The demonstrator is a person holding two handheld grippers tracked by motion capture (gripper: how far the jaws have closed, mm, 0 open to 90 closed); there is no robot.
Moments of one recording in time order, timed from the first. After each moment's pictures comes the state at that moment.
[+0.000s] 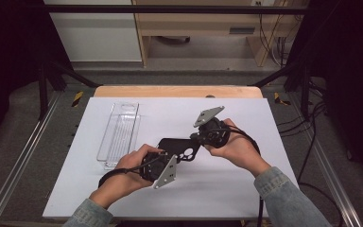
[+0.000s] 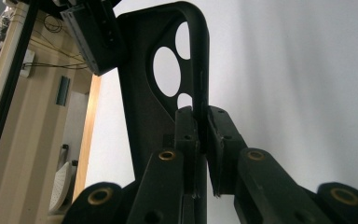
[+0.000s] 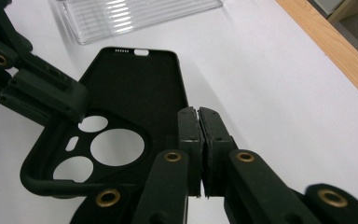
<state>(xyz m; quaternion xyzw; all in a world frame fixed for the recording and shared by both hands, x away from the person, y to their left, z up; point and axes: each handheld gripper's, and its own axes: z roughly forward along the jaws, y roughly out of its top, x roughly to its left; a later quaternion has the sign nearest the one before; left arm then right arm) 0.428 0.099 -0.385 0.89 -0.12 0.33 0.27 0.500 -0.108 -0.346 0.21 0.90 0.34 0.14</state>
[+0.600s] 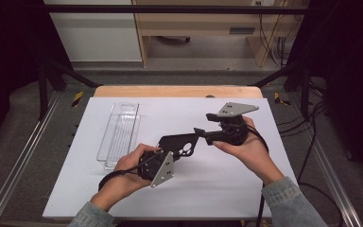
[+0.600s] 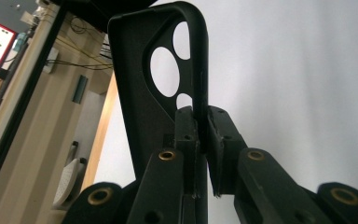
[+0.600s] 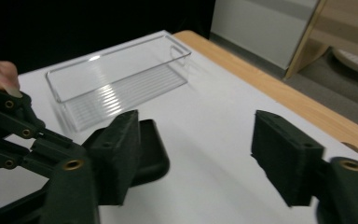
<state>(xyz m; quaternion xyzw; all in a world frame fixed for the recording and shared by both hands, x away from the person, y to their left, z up) 0.426 0.108 -0.379 0.88 -0.09 0.35 0.31 0.487 -0.150 -0.326 0.28 0.80 0.50 0.18</state>
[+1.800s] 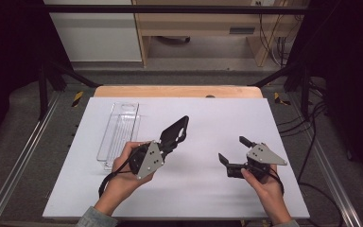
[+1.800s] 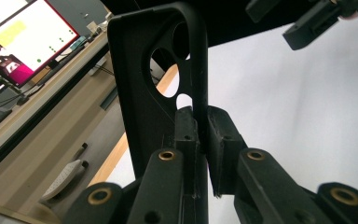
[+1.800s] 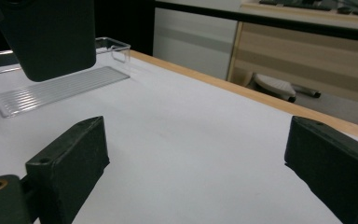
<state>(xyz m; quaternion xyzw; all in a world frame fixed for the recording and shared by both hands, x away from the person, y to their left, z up) 0.428 0.123 -0.370 0.81 0.05 0.36 0.46 0.428 -0.215 -0.430 0.33 0.70 0.55 0.31</state>
